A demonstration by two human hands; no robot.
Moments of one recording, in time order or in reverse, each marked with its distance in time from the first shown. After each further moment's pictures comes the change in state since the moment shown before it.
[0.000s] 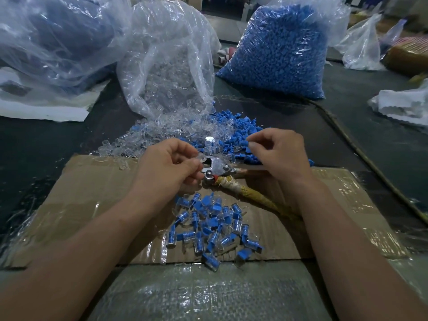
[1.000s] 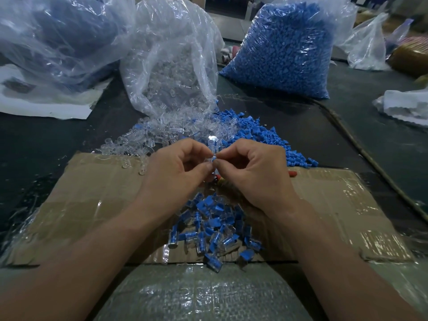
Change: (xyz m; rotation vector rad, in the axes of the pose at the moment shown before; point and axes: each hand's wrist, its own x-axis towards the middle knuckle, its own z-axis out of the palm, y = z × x) left_hand -0.010 0.006 0.008 0.174 -0.026 0.242; right_hand -0.035 -0.054 0.014 0.283 -0.028 -0.186
